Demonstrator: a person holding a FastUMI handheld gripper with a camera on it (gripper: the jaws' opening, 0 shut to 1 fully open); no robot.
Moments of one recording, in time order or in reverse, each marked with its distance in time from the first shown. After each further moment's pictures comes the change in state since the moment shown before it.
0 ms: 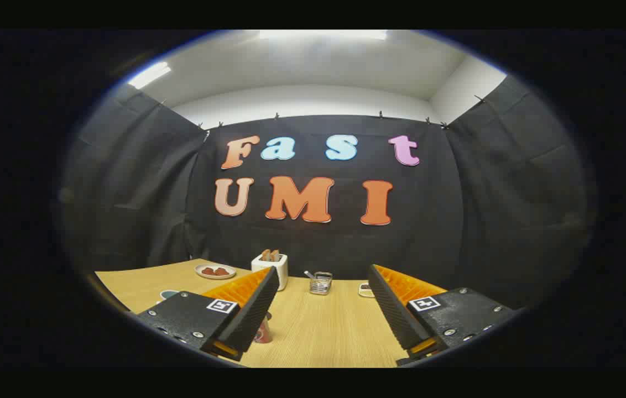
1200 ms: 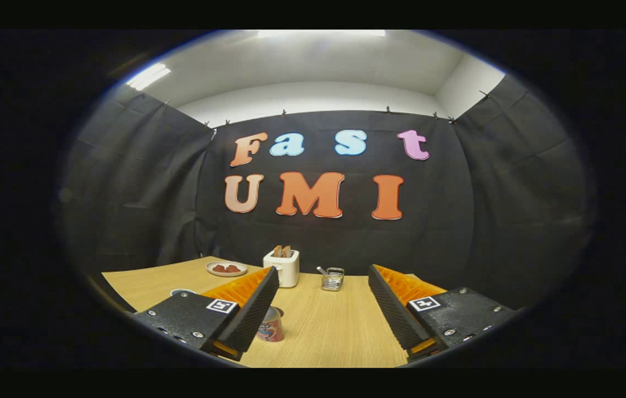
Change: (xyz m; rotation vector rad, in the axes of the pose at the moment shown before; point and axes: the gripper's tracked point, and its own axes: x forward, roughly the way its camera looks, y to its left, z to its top) arm 0.000 0.022 -0.025 0.029 0.049 0.055
